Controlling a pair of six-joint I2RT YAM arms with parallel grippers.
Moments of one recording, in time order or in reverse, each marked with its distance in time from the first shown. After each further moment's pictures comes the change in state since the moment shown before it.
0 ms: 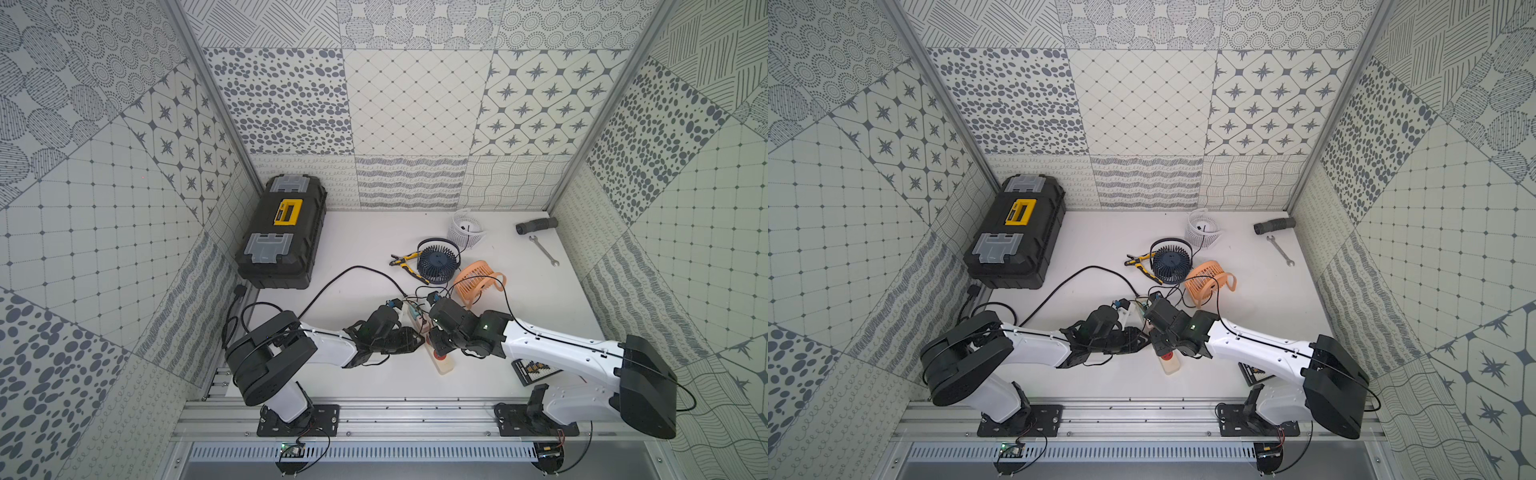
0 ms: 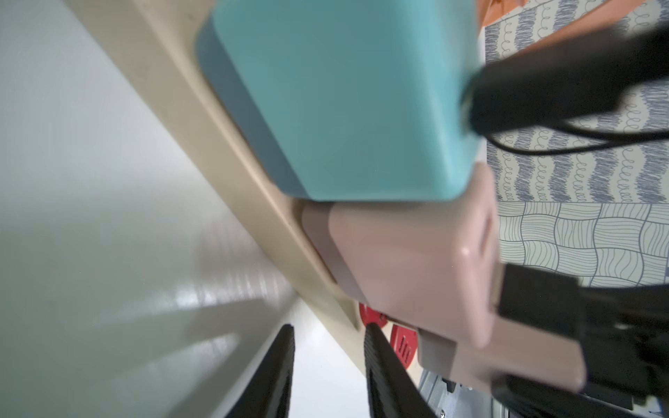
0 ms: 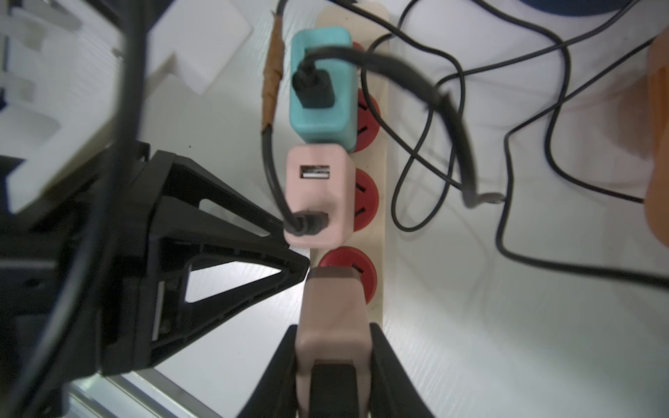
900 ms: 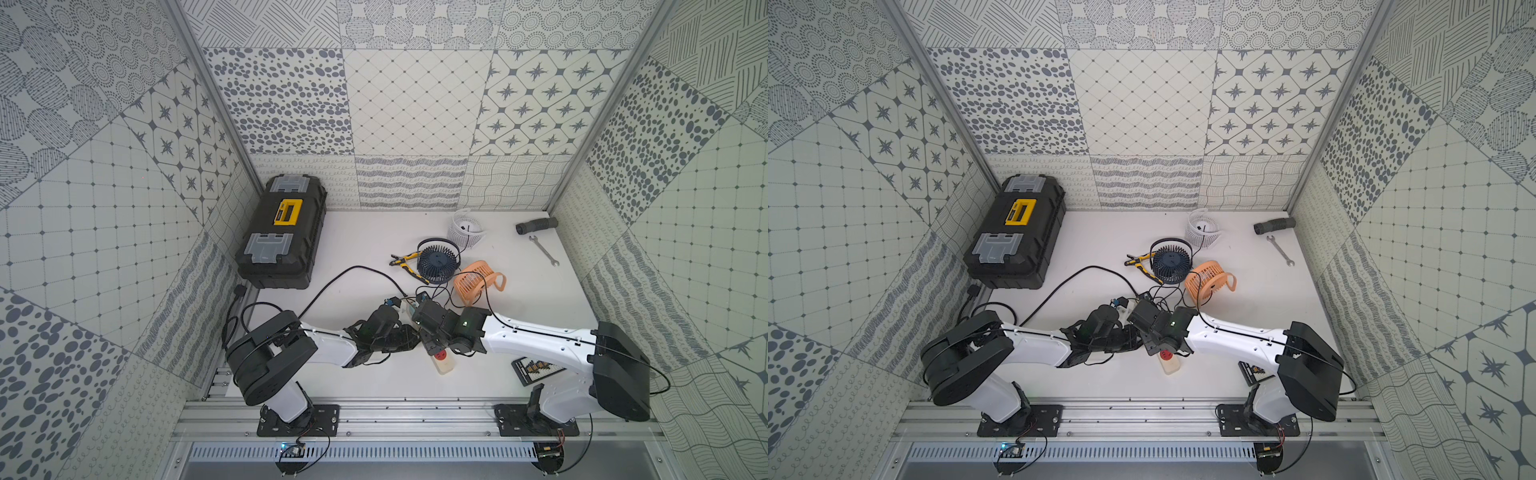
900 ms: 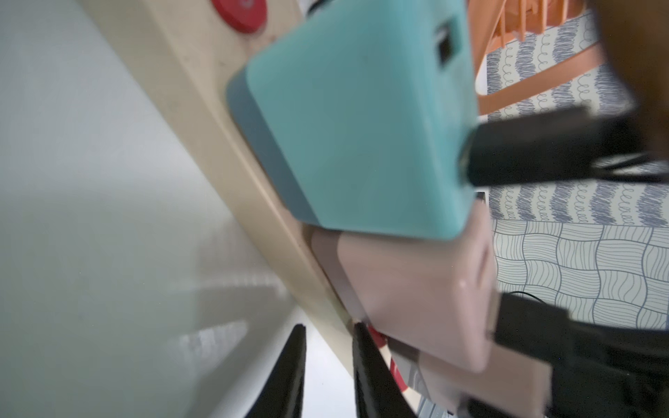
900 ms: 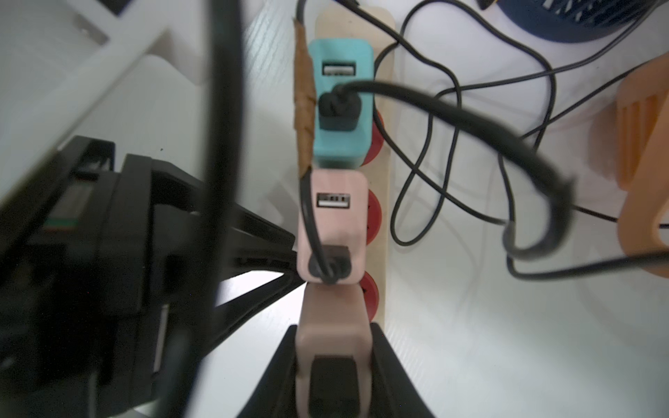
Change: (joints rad) left arm 0.000 -0.014 0.001 -0.004 -0.057 -0.024; right arm 0.056 0.169 0.117 -0.105 0.106 0.019
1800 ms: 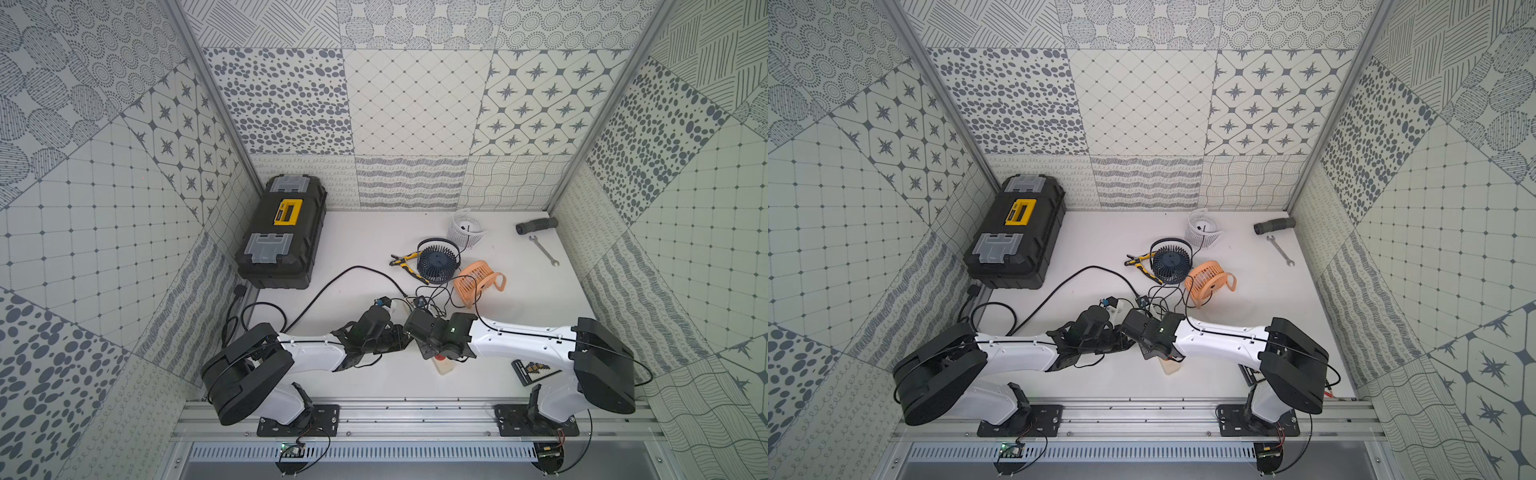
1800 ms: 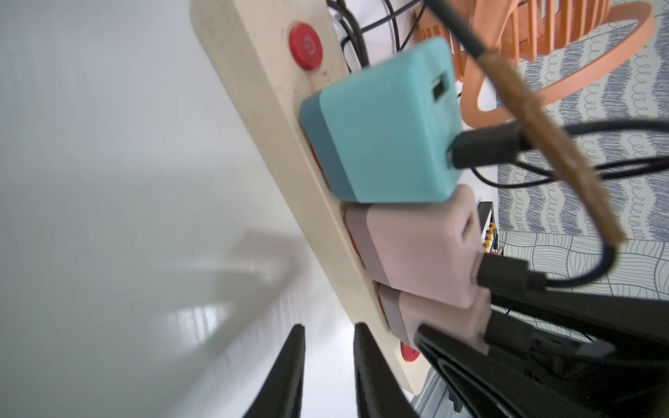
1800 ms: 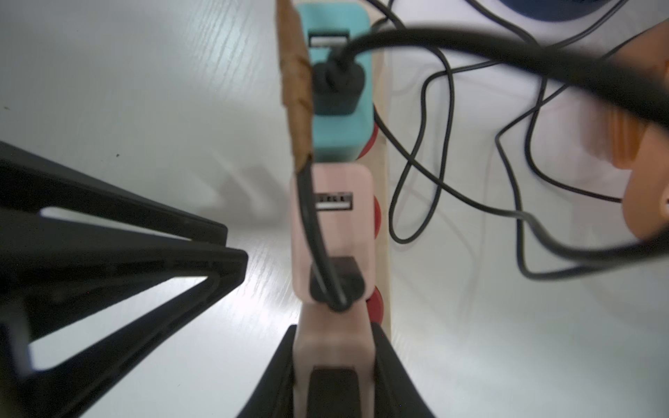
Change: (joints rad) left arm 0.031 -0.142 -0.050 -0.103 -0.032 0.014; right arm 0.066 0.090 0.006 -0.007 0.088 0.109
